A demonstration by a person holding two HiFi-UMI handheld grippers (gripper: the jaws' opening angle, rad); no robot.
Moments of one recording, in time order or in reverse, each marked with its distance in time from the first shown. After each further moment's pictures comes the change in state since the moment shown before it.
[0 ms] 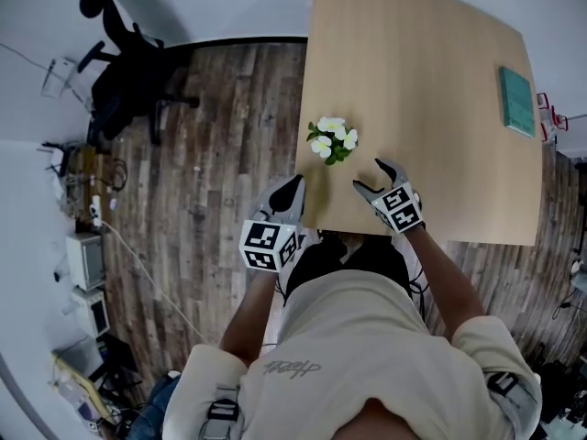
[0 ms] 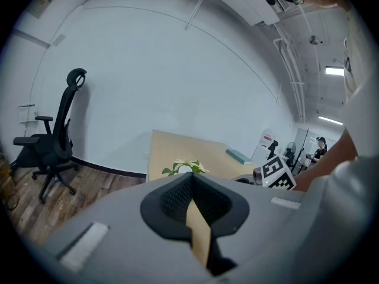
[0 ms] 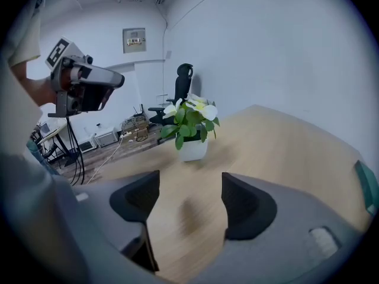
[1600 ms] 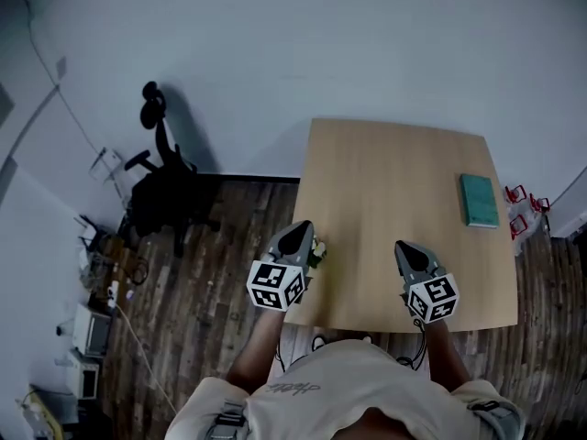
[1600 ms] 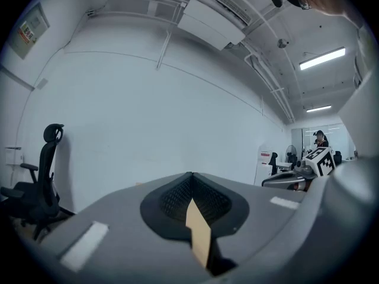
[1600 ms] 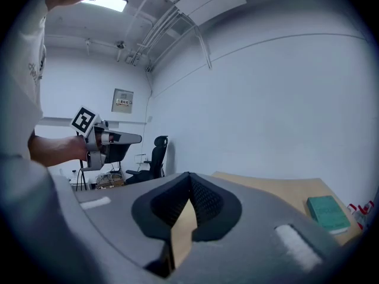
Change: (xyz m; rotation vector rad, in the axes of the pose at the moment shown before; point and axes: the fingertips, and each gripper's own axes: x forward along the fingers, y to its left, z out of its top) left arm 0.035 -0.111 0.193 0.204 -0.321 -0.018; right arm -0.263 -0.109 0.120 0.103 -0.600 -0.217
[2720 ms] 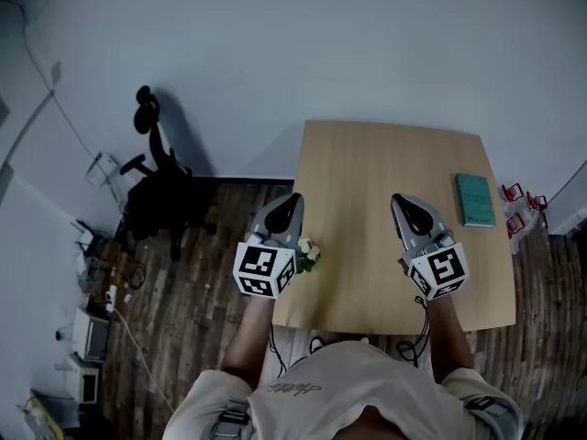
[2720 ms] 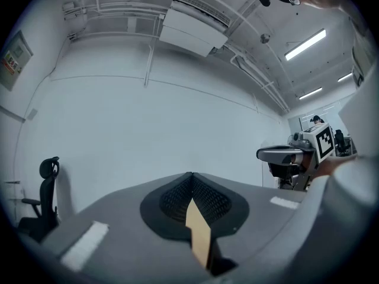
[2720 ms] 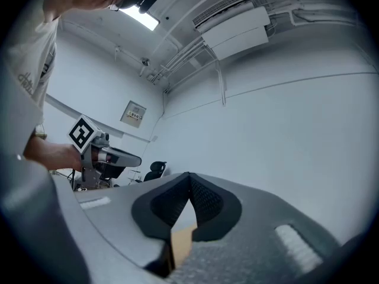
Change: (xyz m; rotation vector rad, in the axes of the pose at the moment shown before) left arm 0.017 0.001 0.084 0.167 -0.092 0.018; right arm 0.015 -0.003 0.149 -0.227 -0.294 0.012
